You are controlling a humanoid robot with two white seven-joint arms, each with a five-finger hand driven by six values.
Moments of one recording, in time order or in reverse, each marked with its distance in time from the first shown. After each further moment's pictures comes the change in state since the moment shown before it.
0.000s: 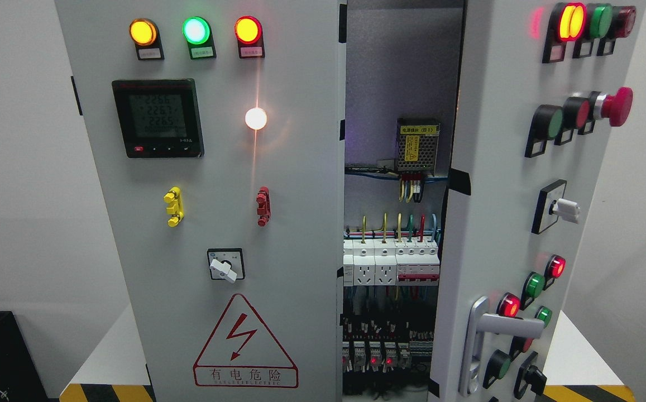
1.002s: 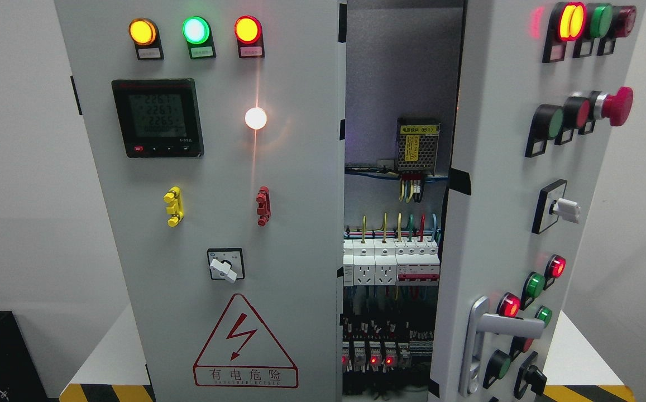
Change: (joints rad) left arm -0.451 0.281 -0.252 -0.351 0.320 -0.028 0.004; right arm 0.000 0.000 0.000 0.000 0.000 0.000 0.000
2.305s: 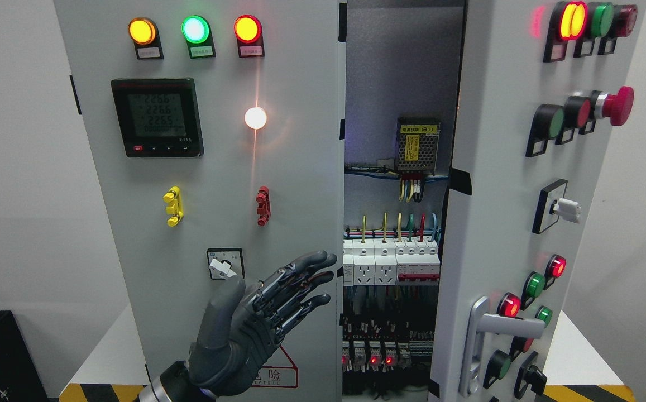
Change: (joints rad) left arm -0.727 0.205 -0.233 -0.066 0.569 0.034 0.000; right arm 0.000 0.000 0.000 0.000 0.000 0.000 0.000
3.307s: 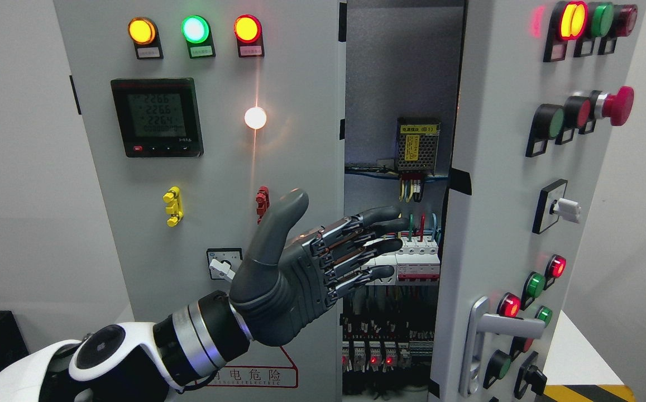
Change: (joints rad) left arm -0.403 -0.043 -0.214 0.008 0.337 0.161 0.000; right arm 0.000 0.000 0.000 0.000 0.000 0.000 0.000
